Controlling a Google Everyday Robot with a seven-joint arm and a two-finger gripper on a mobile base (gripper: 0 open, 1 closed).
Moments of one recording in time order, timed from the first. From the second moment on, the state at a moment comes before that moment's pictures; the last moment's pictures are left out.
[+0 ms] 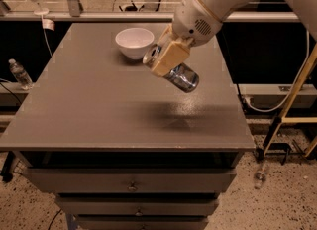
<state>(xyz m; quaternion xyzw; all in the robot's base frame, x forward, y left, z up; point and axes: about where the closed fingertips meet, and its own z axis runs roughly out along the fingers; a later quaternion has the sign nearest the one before) 0.534 -0.001 0.950 -0.68 0.66 0.23 0.23</state>
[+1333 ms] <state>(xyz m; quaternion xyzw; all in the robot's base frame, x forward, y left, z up) 0.524 -0.012 0.978 -0.52 0.56 0.45 0.46</state>
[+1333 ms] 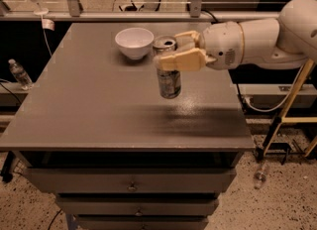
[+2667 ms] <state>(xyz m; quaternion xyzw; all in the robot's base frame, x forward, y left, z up) 0.530 -0.014 0.952 -0.50 0.51 0.47 0.51</state>
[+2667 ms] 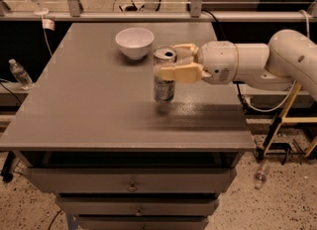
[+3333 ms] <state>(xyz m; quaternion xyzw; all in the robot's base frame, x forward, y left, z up) 0.527 -0.018 0.935 -0.51 0.50 0.48 0.52</state>
